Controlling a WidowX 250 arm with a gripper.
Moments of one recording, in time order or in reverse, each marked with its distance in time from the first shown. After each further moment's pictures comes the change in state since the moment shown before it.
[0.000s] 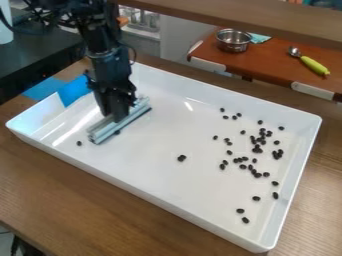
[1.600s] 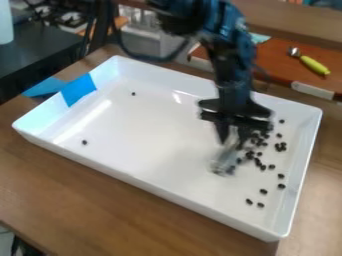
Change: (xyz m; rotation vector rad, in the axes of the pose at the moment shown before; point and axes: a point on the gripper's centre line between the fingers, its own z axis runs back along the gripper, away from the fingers) arm 0.054 -0.193 -0.028 -0.133 -0.072 0.094
